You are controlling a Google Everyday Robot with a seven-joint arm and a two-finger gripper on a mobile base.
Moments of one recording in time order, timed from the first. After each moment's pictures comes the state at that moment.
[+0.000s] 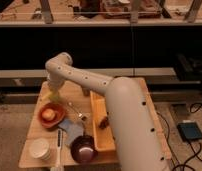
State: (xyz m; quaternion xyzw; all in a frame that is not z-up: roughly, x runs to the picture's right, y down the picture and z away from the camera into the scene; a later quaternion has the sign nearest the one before) arm -0.275 -0.012 0.878 -0.12 -0.28 -0.42 0.86
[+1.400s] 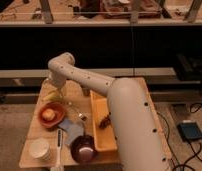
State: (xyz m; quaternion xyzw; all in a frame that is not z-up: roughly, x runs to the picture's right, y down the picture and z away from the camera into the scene) arm -0.266 -0.017 0.874 -0.11 -0.30 -0.41 0.86
